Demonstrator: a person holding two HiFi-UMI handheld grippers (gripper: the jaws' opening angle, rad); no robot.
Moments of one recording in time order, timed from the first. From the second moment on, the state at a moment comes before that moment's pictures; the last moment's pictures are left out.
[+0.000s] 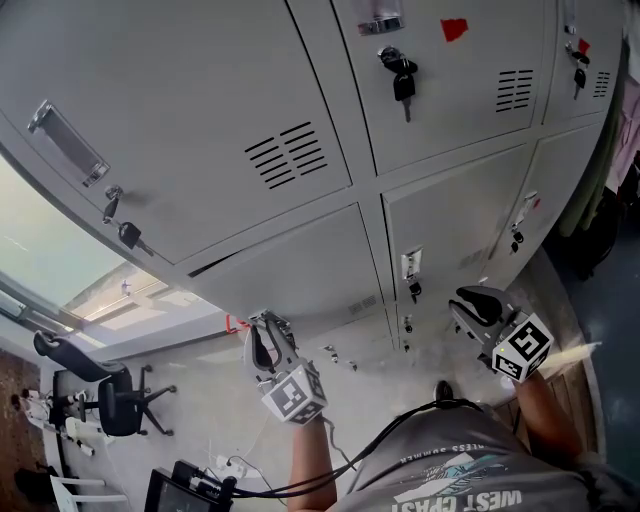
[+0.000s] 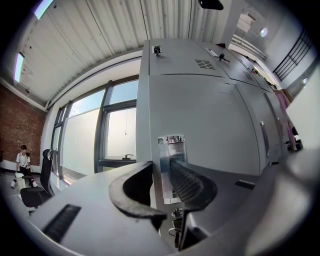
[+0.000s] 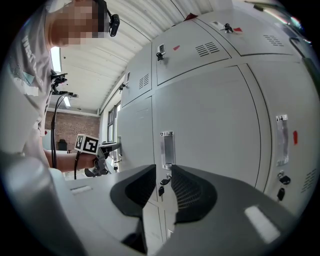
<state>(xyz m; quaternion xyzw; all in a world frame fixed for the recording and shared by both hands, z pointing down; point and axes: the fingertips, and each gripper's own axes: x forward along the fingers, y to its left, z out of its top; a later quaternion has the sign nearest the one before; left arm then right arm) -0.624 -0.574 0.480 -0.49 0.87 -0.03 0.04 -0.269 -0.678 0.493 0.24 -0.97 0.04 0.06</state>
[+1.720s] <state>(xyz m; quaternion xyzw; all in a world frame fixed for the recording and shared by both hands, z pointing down) -0.505 -0.438 0.440 -0.61 0.79 0.00 0.07 -0.195 -0.536 0.453 0.26 -0.97 0.00 -0.01</state>
